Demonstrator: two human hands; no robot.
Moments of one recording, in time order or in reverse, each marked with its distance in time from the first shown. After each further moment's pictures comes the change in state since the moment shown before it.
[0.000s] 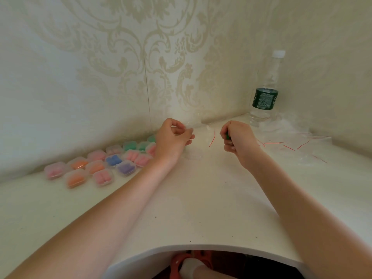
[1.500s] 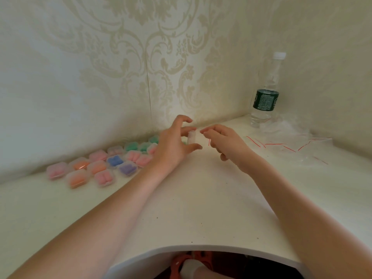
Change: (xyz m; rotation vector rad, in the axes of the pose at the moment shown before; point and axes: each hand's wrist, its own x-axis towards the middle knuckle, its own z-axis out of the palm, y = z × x) left_hand -0.005 0.001 -0.013 0.468 -0.205 0.283; right_hand -0.019 0.004 0.005 -0.446 -0.298 -0.263
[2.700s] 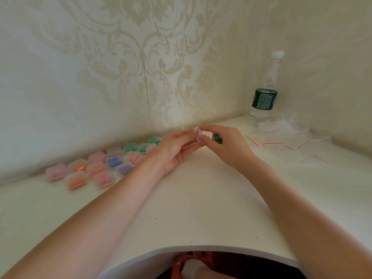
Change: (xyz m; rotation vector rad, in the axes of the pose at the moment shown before) left_hand 0.004 0.011 -0.003 -0.981 -0.237 -0.574; right_hand 0.003 0.015 -0.001 -0.324 0.126 -0.383
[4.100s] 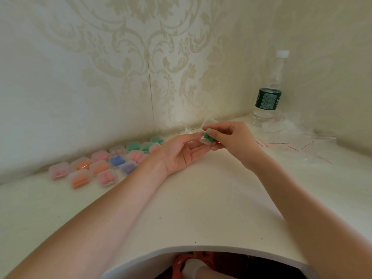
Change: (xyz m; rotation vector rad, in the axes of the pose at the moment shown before) left_hand 0.001 -0.002 -0.002 -0.204 -0.093 -0.220; right_hand 0.006 -0.006 -0.004 0.539 -0.008 0.225
